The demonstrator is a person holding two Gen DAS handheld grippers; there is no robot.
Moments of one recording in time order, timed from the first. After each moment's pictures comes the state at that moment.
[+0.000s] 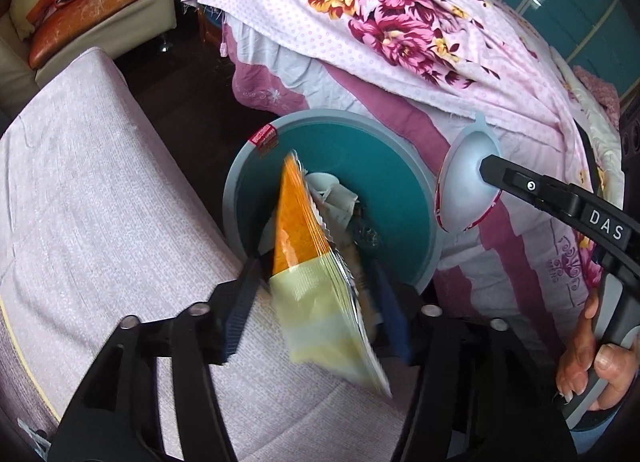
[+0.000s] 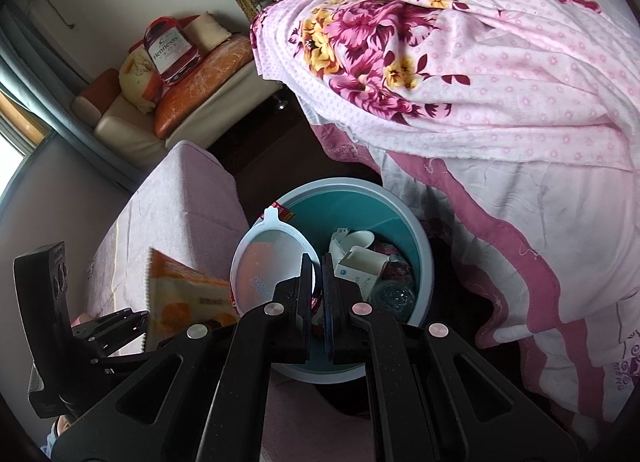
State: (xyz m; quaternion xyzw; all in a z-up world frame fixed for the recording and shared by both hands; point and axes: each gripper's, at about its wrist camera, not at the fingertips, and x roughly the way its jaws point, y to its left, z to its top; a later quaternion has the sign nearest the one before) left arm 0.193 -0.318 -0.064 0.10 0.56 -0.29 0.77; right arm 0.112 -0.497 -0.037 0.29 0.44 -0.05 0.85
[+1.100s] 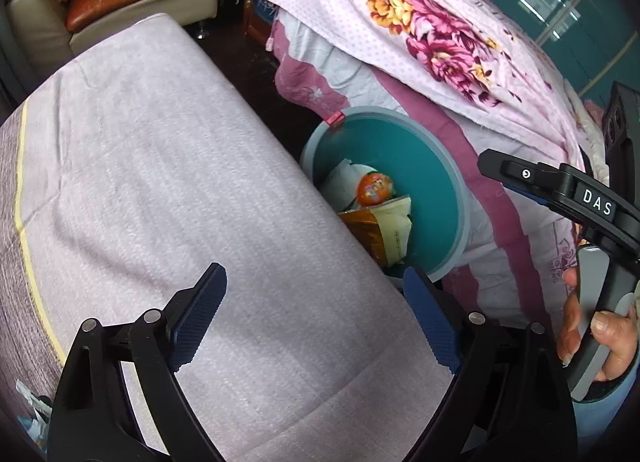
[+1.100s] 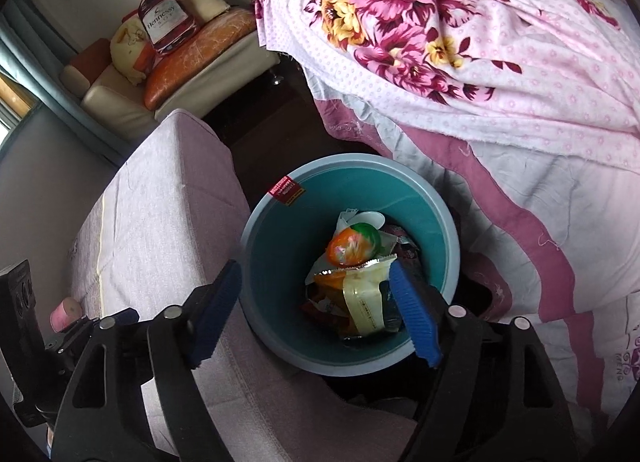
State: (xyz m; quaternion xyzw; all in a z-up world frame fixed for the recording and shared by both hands) left arm 0.185 -0.228 -0.054 0.04 0.57 -0.25 0.78; right arm 0.138 -0.446 -0.037 0.25 0.48 -0.05 0.84
